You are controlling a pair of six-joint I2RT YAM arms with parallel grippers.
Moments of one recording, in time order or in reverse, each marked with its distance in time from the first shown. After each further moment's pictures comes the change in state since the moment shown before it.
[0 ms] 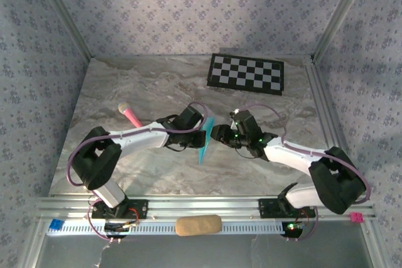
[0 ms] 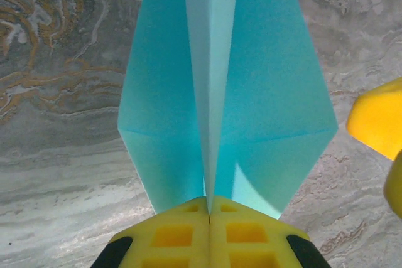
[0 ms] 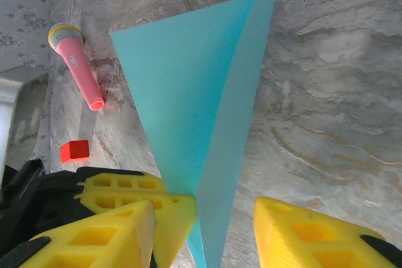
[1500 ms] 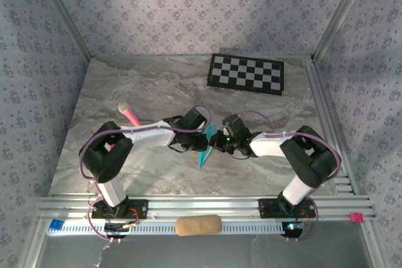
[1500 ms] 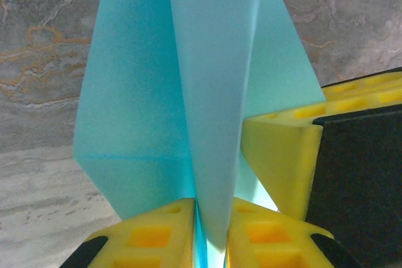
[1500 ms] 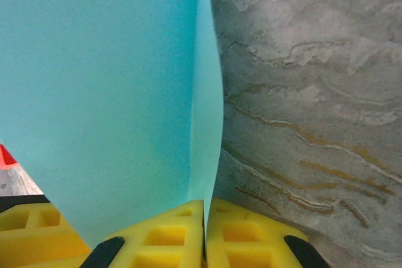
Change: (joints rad) left arm -0.005 0.101 0.030 -0.016 0.040 0.010; right arm 0.023 0.271 0.026 0.089 -0.036 0.061
